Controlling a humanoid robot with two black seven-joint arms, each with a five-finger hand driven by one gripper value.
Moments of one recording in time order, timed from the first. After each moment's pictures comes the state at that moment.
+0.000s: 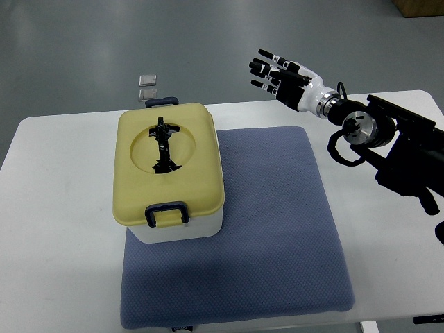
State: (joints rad) left arm 0.02 0.00 -0.02 -0.11 0.01 -0.09 0.09; right arm 1.02 -0.20 0.42 0.66 0.18 0.21 0.11
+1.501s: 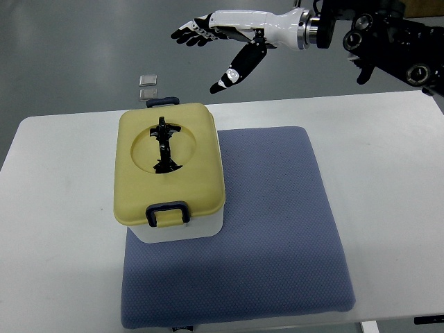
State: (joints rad) left arm 0.02 0.00 -0.02 -0.11 0.01 -0.09 0.09; right arm 1.43 -0.30 0.22 0.84 -1.01 0.46 0.38
